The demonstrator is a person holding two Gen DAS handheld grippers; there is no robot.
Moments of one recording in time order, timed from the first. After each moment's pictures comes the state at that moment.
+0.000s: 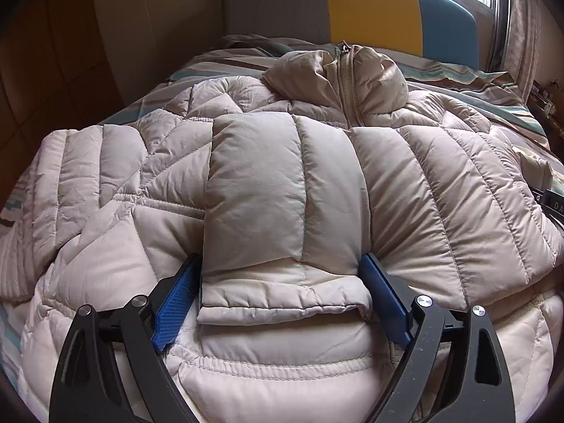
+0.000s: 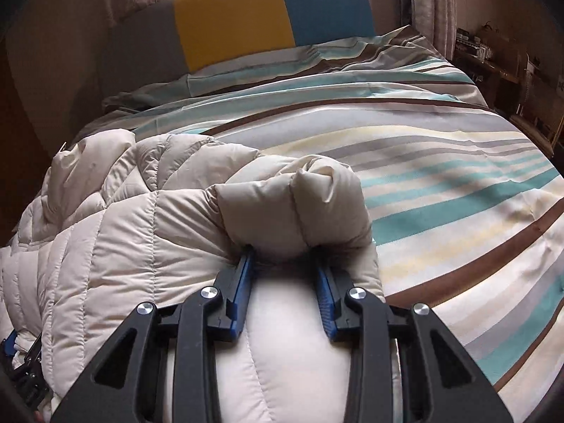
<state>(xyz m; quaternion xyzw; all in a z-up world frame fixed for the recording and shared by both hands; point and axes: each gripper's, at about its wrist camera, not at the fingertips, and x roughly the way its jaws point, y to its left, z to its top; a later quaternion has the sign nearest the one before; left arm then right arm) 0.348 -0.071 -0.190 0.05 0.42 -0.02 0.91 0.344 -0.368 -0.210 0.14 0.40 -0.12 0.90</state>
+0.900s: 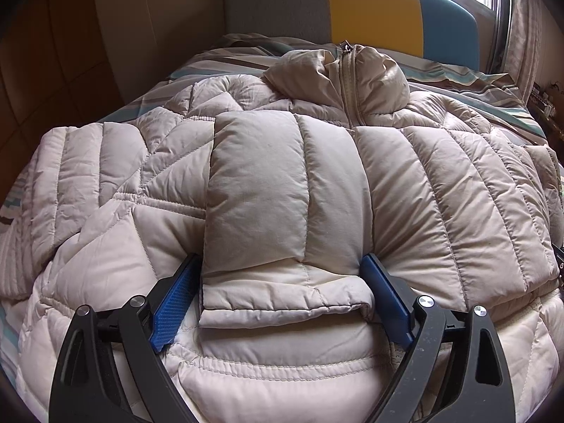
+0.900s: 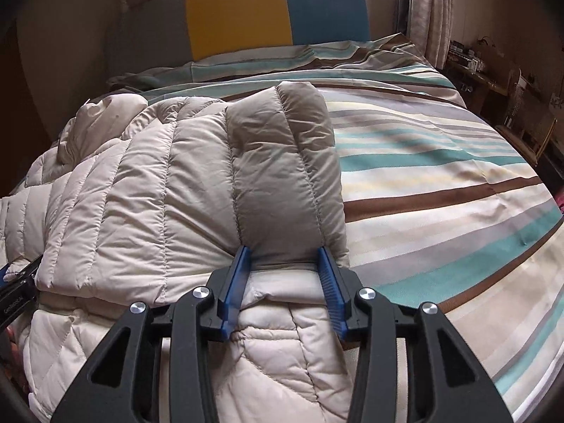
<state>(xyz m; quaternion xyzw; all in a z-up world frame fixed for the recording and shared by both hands) 0.349 -0.069 -0.189 0.04 0.42 -0.02 0.91 0.271 -0.344 -0.203 0.10 0.40 -0.13 0.90</state>
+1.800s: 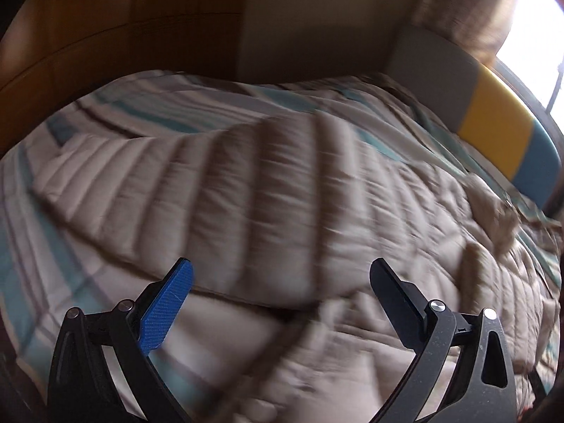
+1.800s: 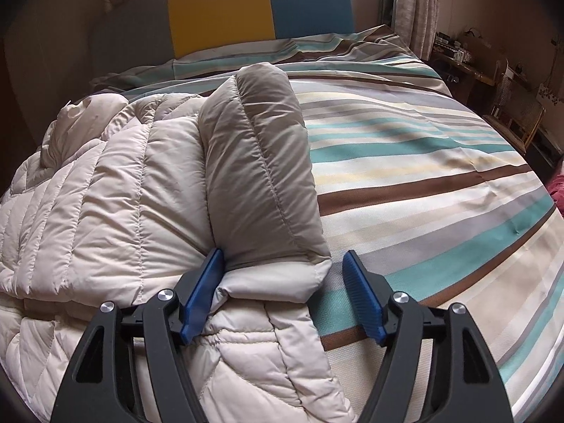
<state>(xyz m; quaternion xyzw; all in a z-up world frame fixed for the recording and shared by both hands) 0.314 0.169 -0.142 -0.17 0.39 0.15 0.90 0.268 -0.355 -0.209 0.11 0.42 -0.16 0.89</state>
